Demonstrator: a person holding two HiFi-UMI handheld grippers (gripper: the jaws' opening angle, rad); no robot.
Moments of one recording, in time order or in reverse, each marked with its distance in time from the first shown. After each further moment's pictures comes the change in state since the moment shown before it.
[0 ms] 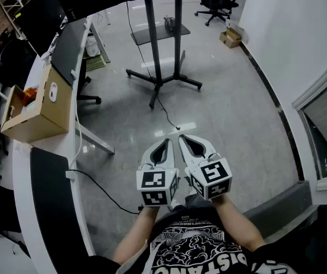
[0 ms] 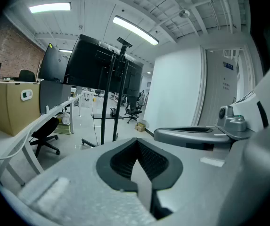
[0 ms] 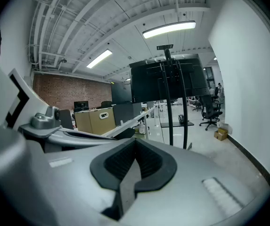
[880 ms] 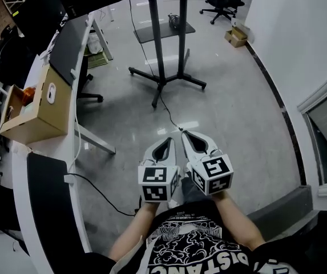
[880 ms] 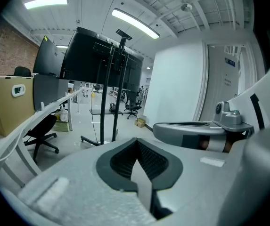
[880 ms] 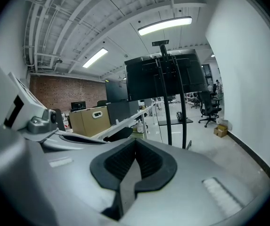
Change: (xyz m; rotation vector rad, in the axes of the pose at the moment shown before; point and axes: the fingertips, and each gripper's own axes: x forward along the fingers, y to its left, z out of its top) left arm 0.038 0.014 -0.013 -0.002 0.064 -0.015; right arm 0.039 -0.029 -0.016 0.033 0.010 0.004
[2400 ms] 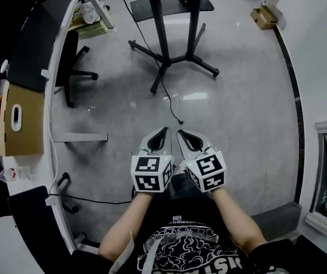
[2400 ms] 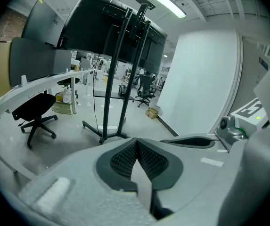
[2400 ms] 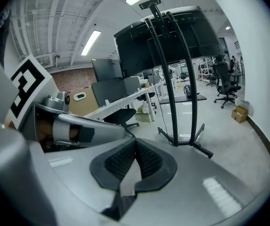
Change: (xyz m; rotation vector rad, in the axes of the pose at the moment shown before) left arm 0.247 0.069 -0.005 -0.158 0.157 0.107; right arm 0.180 -0.158 -0.065 0.026 0.245 0.204
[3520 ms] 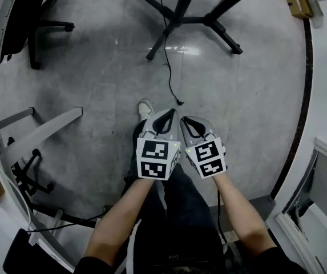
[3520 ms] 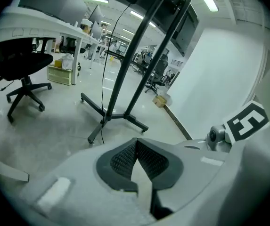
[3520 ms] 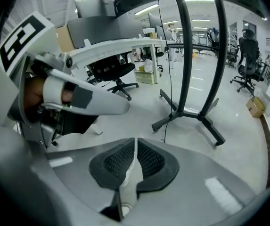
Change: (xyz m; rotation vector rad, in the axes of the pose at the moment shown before) left arm 0.211 0.151 -0.109 -0.171 0.162 -0.047; right arm 0.231 -0.088 -0.167 -0.124 0.465 0.056
